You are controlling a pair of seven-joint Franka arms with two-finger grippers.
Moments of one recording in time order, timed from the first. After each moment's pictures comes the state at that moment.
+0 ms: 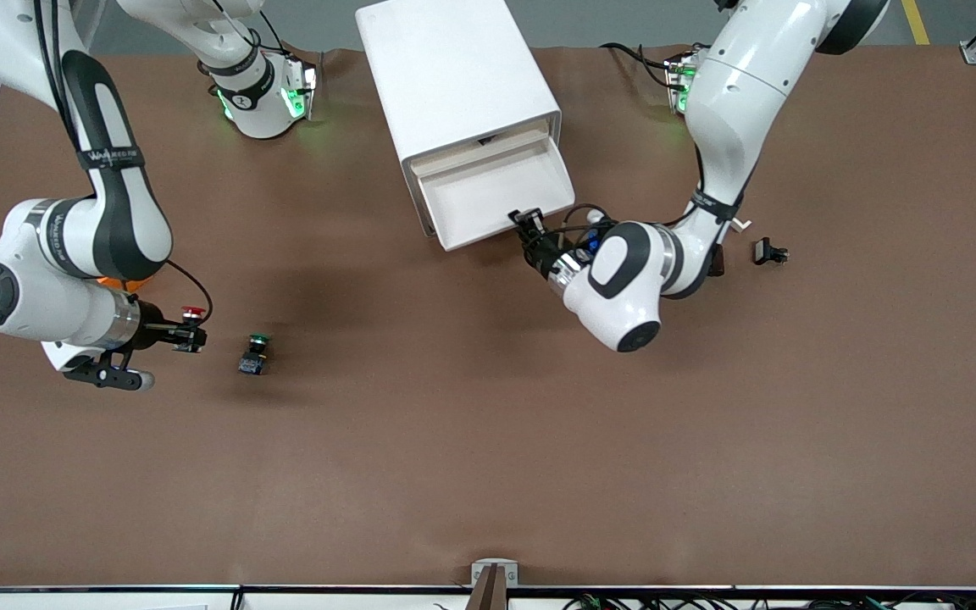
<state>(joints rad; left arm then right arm) -0.45 0.72 -0.10 -1.56 -0.88 1.57 -2.28 0.08 0.34 -0.07 -1.85 0.10 2.04 0.19</state>
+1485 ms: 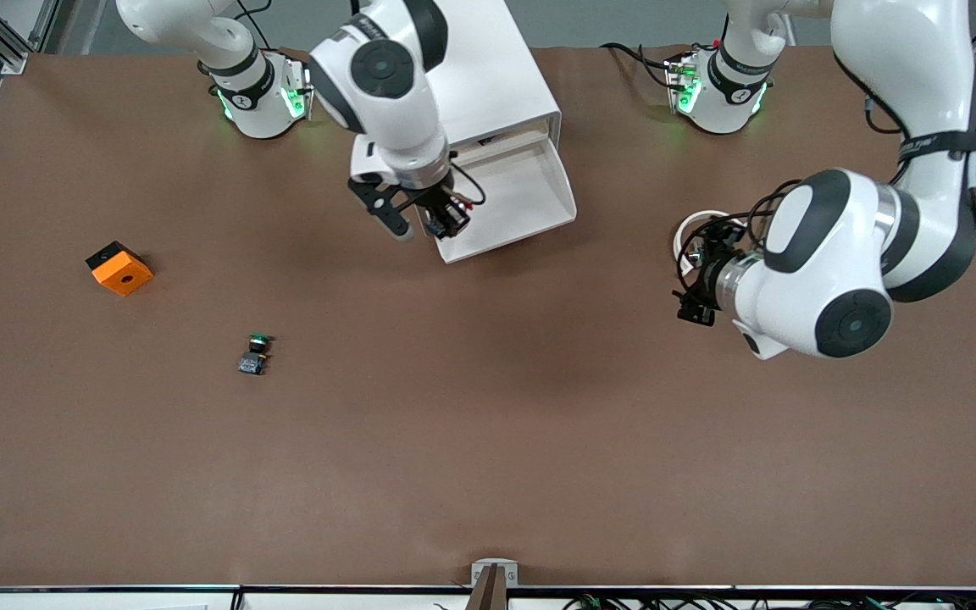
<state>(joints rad) -0.21 0.49 -0.10 -1.30 -0.18 1.31 -1.52 0.87 0.22 -0.05 -1.86 0.08 2.12 1.61</state>
